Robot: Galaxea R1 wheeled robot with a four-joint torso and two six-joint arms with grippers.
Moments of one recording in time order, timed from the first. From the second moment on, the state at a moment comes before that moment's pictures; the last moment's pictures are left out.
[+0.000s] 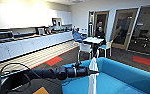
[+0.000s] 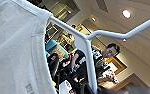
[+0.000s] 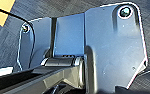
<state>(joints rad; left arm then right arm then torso) 0.26 2.61 -1.16 0.40 0.05 -1.02 -1.54 3.10 -2.76 0.04 0.07 0.05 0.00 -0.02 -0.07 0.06</state>
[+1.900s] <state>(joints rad) 0.26 2.57 -1.12 0.40 0.07 -1.02 -1.54 3.11 -2.76 0.04 0.07 0.05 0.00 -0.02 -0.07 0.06</state>
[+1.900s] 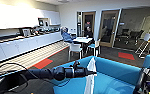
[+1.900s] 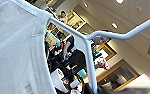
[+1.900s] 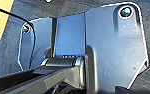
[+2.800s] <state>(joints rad) 0.26 2.58 -1.11 0.40 0.07 -1.02 -1.54 3.11 -2.76 0.04 0.07 0.05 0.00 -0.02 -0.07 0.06</state>
